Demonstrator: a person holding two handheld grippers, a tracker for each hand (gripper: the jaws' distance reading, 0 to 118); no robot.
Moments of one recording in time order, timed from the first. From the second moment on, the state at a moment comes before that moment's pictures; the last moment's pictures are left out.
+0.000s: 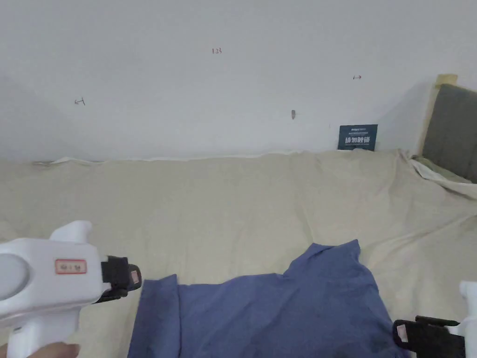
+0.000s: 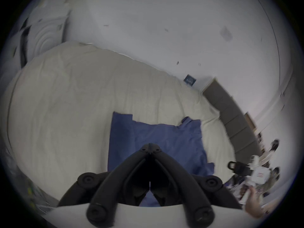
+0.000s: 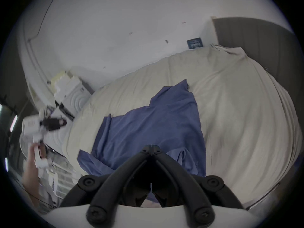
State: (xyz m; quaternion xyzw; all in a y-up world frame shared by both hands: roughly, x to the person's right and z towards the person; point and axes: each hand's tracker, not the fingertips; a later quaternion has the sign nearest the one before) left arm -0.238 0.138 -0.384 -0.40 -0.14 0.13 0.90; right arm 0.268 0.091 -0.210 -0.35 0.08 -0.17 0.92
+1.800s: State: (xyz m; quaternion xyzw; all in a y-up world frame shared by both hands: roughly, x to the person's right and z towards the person) left arm -0.241 0.021 -0.546 -0.60 -0.09 0.07 0.79; right arm 0.338 0.002 -0.491 -0.56 -0.02 -0.17 0.81
